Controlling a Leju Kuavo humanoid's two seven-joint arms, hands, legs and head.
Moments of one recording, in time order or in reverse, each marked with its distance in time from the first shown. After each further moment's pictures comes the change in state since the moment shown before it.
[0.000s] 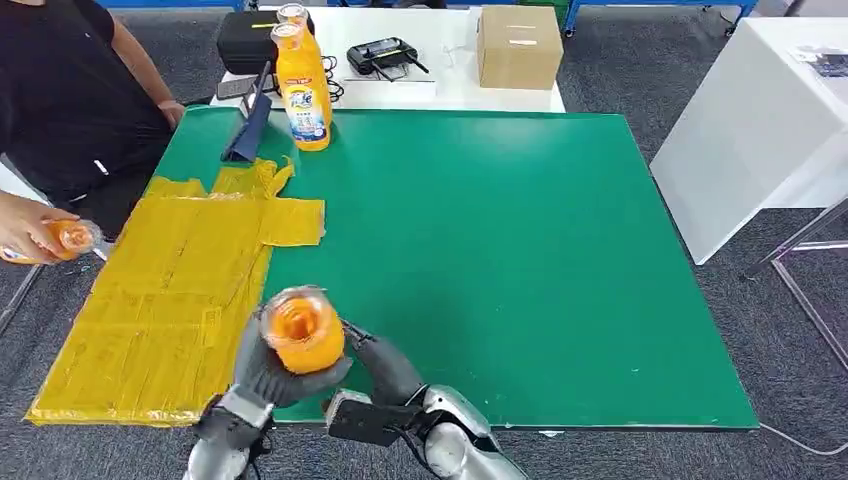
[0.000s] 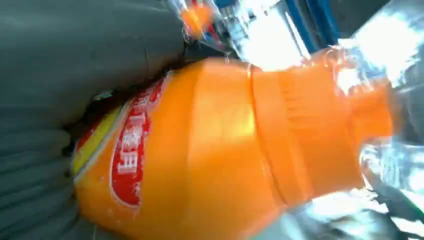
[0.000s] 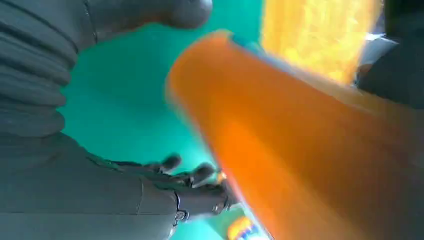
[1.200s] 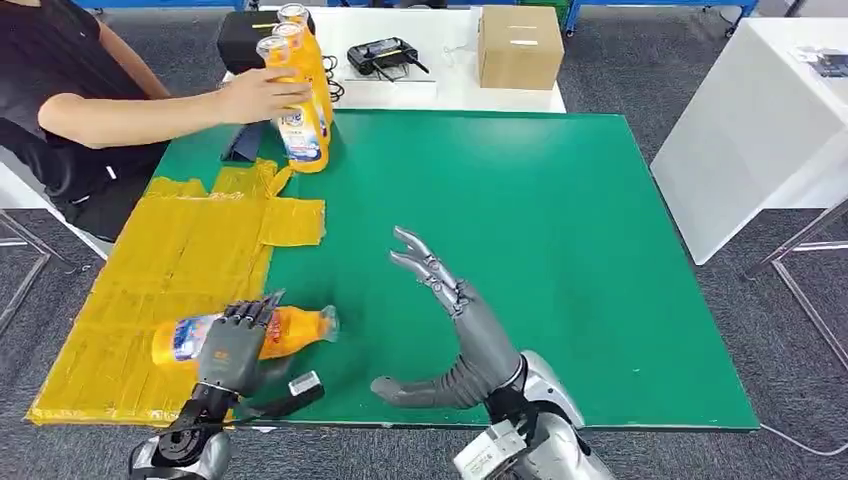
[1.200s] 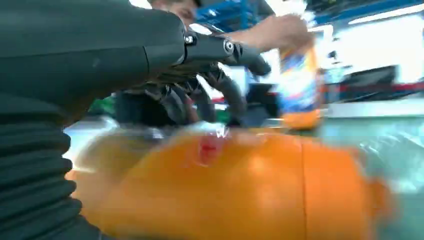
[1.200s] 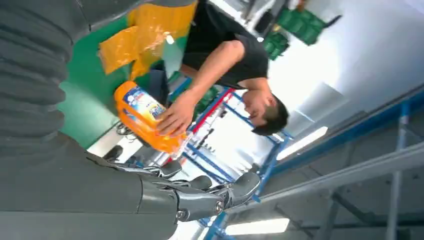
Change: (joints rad) left arm -0.117 0.154 0.137 0.449 -0.891 0.492 0.347; right arm 0.096 -0.216 -0.096 -0.725 -0.135 0.061 -0.123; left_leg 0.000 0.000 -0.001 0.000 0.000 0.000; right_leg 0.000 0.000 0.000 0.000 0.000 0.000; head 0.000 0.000
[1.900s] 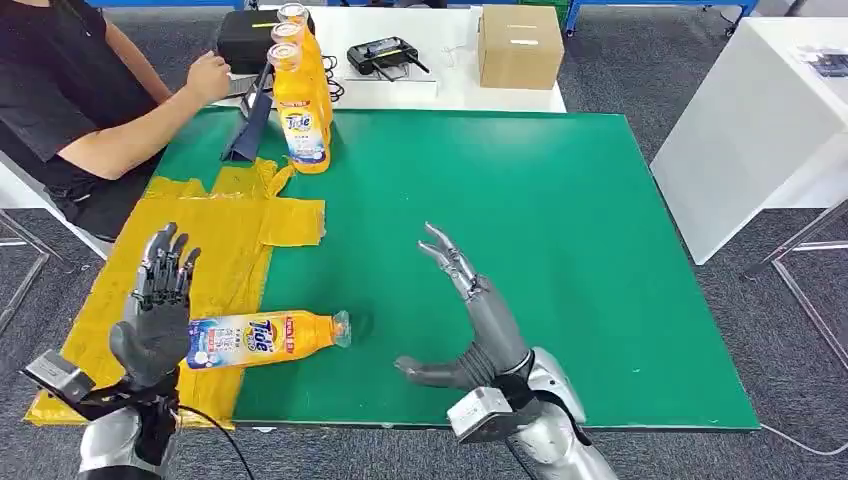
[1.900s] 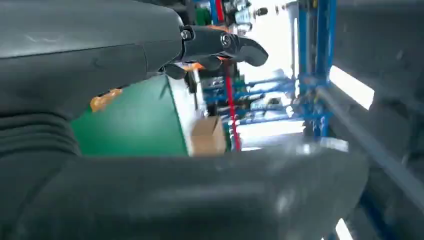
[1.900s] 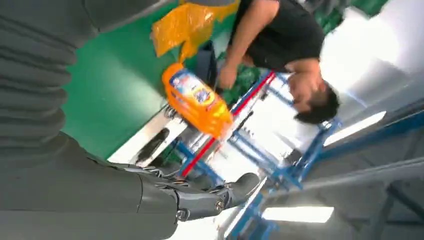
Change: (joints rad) left arm 0.053 -0.077 0.245 -0.419 1.362 -1.003 -0.378; right arm 0.016 0.027 -0.097 0.154 0.104 -0.090 -0.033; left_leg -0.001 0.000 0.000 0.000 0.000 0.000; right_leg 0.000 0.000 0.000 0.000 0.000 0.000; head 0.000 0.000
